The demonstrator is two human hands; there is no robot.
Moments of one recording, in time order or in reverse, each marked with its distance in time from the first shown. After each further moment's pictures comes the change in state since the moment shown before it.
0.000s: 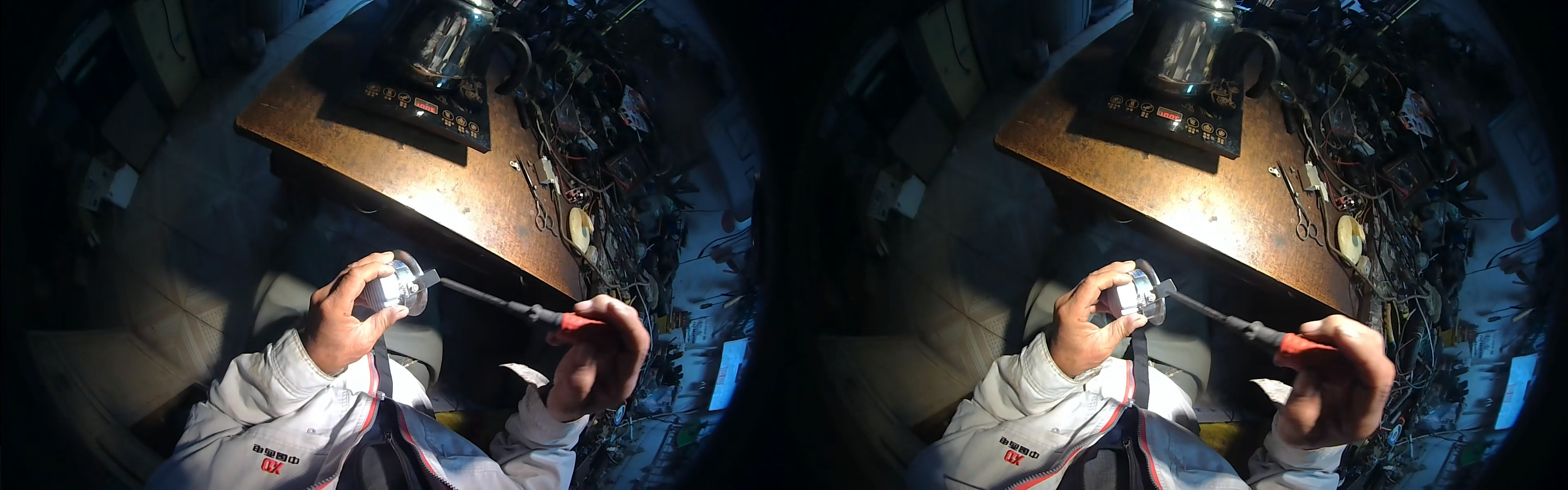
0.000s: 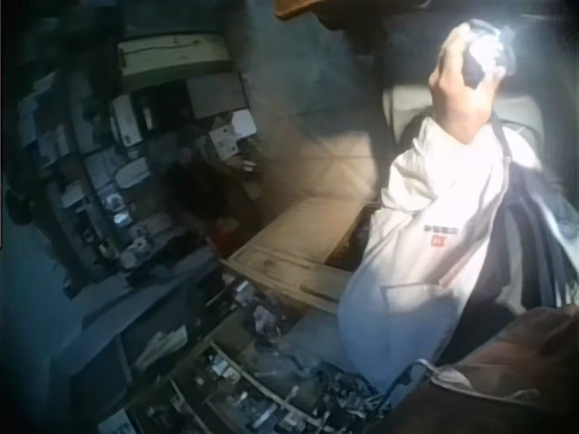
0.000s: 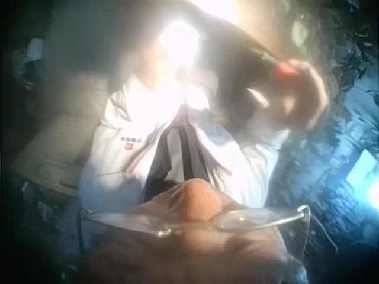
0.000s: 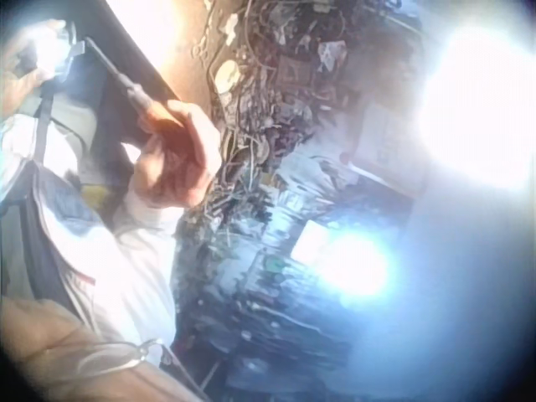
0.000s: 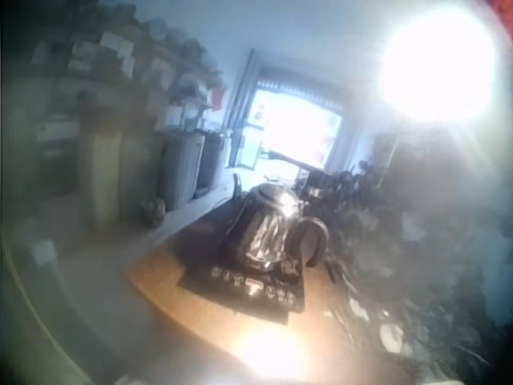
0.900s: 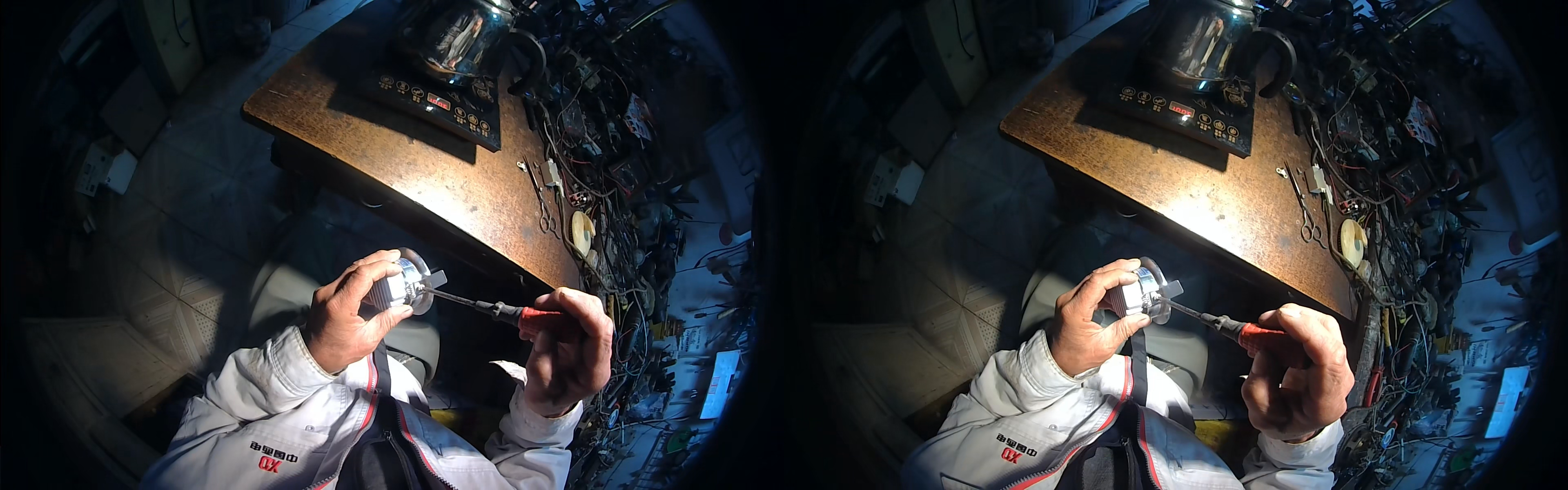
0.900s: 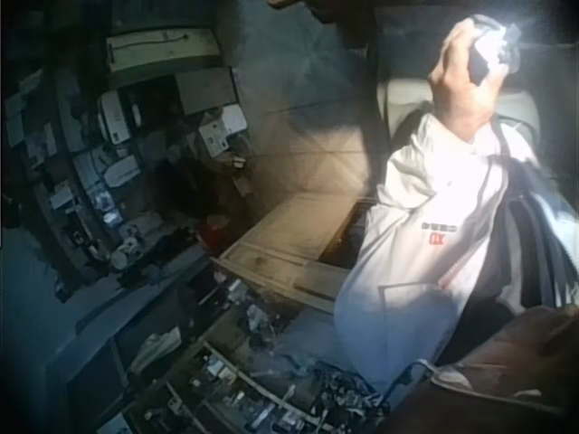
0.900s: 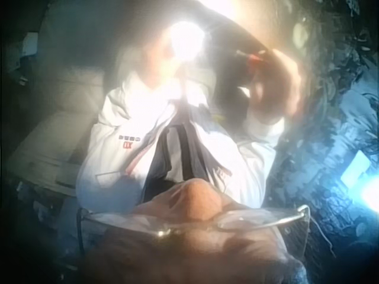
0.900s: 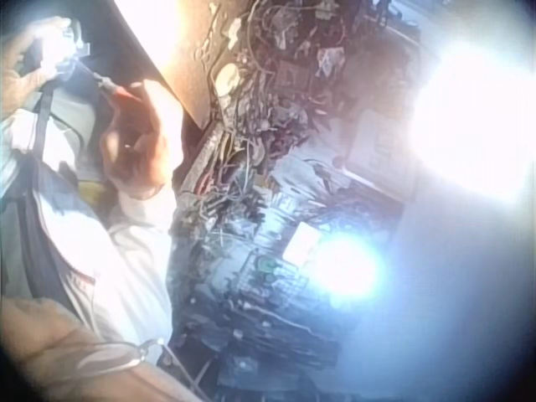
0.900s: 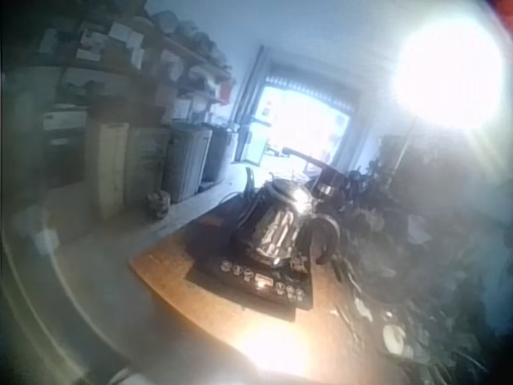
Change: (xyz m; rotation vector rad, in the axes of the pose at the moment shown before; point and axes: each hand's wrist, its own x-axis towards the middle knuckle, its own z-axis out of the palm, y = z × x) left_hand -0.003 -0.001 0.001 0.012 0.012 0.027; right_hand 0.001 0.001 0.019 -0.003 -0.259 0.008
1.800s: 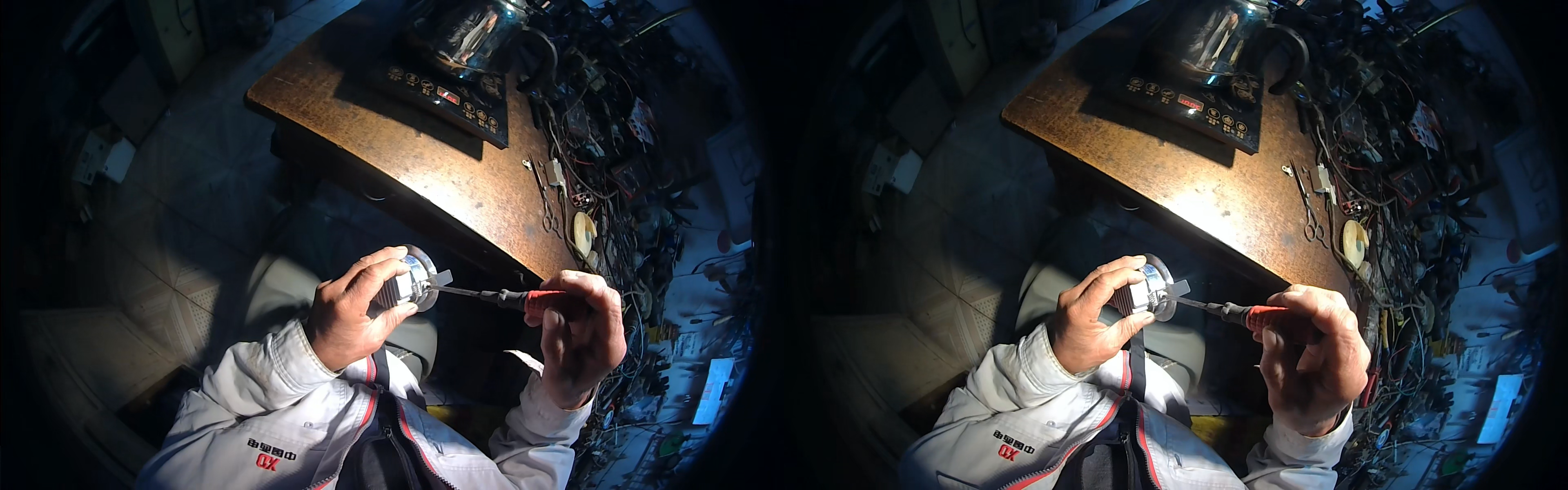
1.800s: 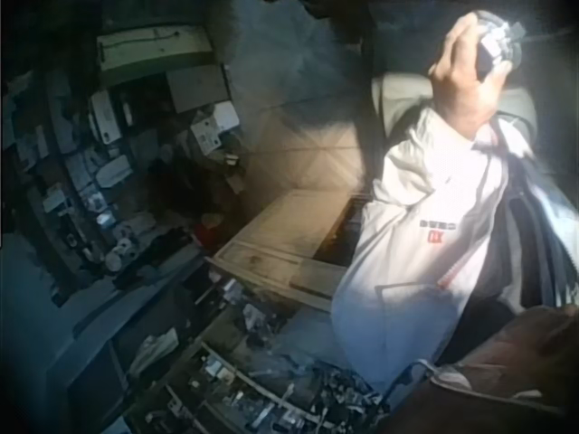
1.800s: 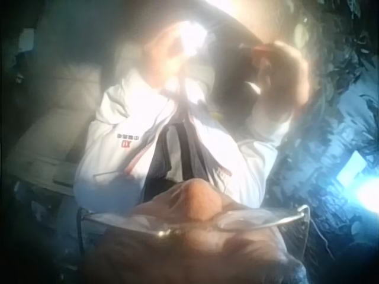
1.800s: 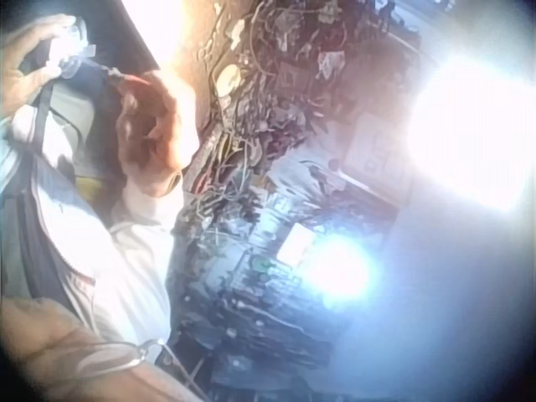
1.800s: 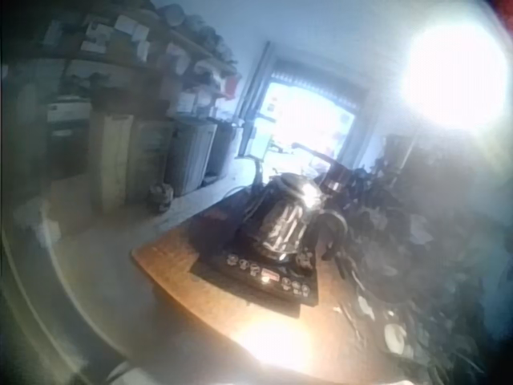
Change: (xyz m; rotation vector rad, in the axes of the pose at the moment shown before) left_hand 0.003 0.012 -0.001 0.088 0.014 0.001; right_hand 0.017 0.005 -0.006 0.094 -0.078 0.094
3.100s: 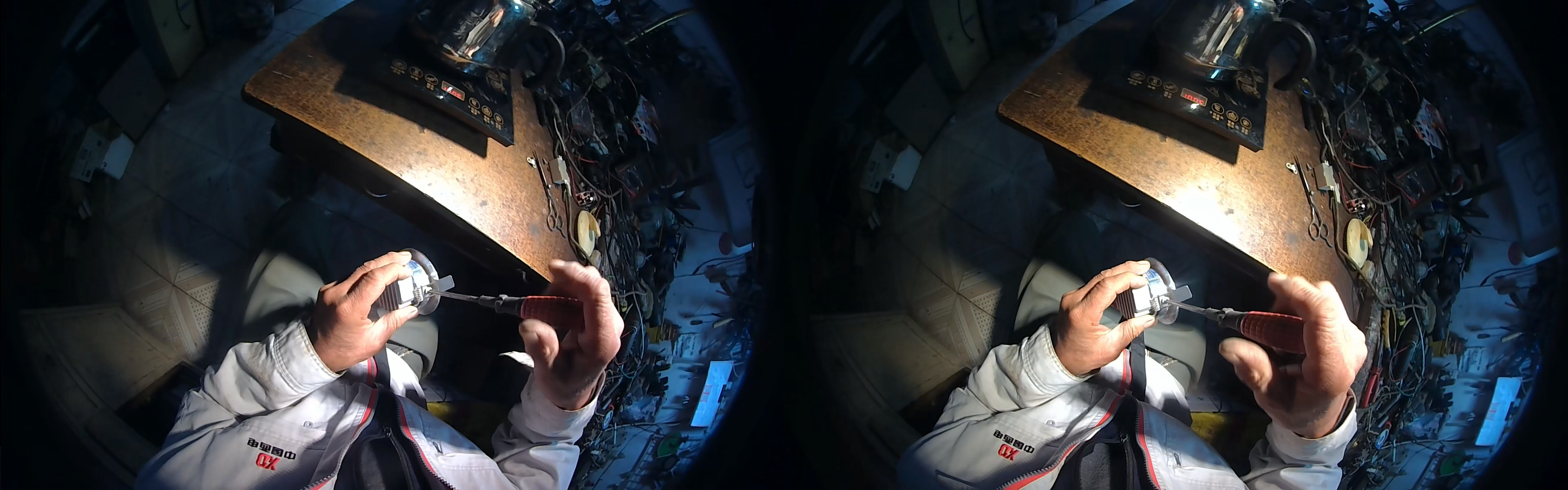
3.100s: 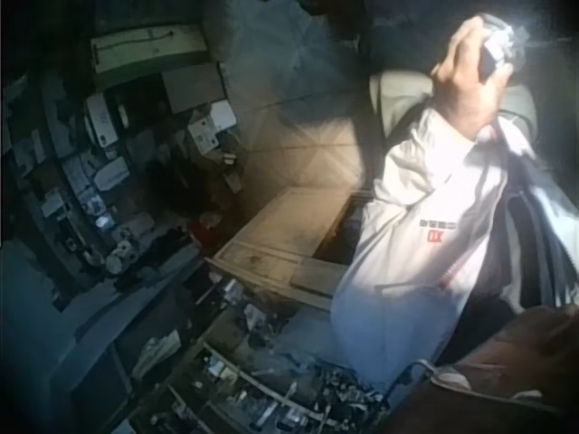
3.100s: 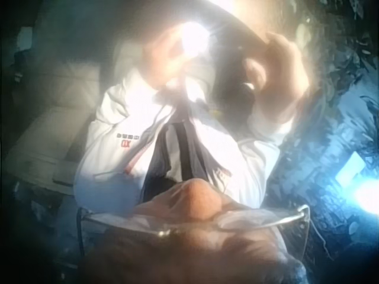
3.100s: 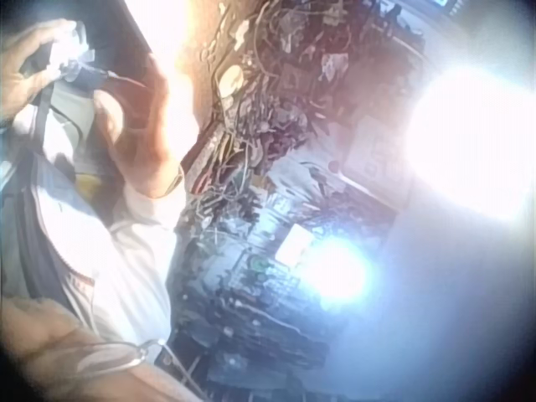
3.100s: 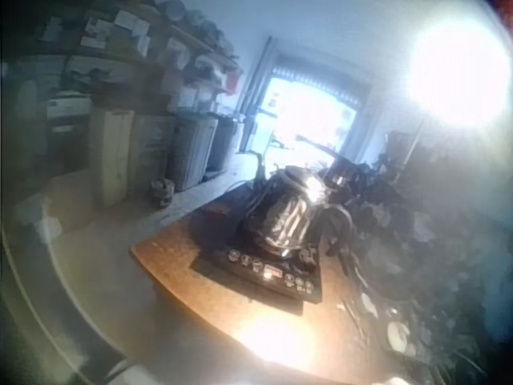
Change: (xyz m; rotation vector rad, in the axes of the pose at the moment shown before) left_hand -0.004 -0.005 0.002 -0.014 -0.026 -0.021; right_hand 0.023 -0.016 -0.001 -0.313 -0.181 0.005
